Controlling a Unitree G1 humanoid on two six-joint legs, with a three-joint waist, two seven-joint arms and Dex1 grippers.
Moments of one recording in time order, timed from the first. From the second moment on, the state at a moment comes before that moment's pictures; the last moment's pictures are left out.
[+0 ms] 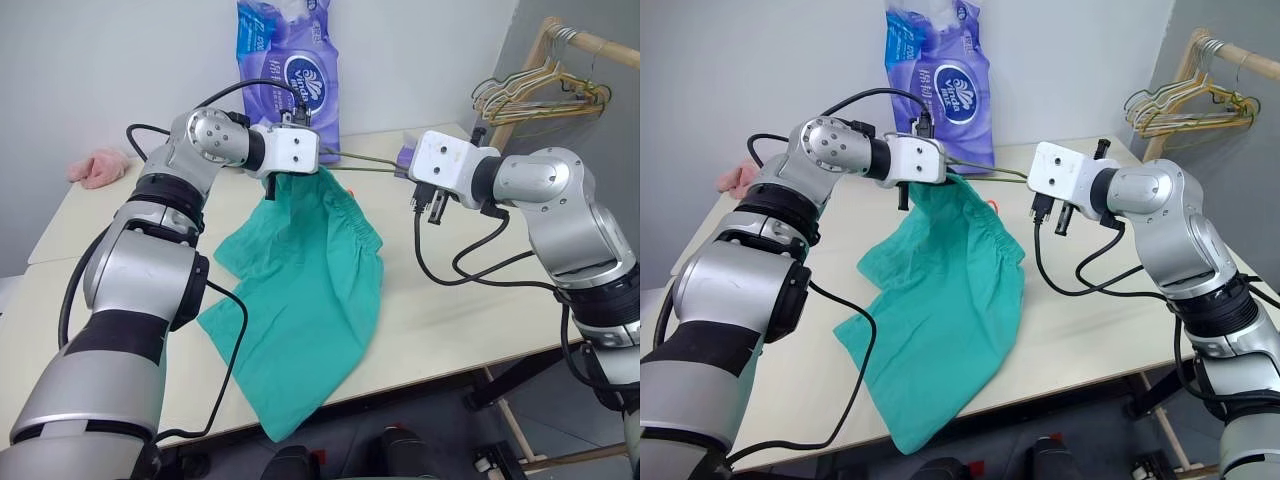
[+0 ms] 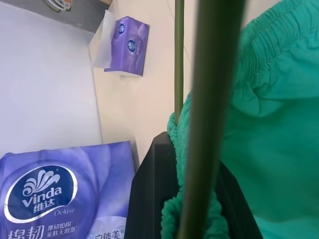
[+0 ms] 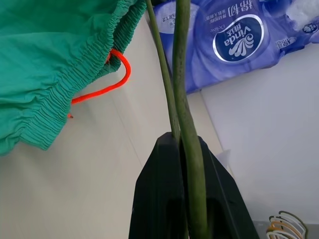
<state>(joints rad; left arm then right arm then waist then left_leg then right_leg) -1.45 0.50 -0.31 1.30 0.40 -0.62 -1.01 -0.92 -0.73 0.33 -0.19 -0.20 0.59 0.89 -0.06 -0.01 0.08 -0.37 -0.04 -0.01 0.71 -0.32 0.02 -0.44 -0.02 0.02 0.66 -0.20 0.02</state>
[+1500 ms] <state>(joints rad) -1.09 0.57 -0.10 0.95 0.07 -0.26 -1.24 -0.74 -0.21 -0.17 0.54 0.30 0.91 0.72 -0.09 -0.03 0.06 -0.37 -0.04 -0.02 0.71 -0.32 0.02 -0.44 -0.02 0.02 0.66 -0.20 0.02</state>
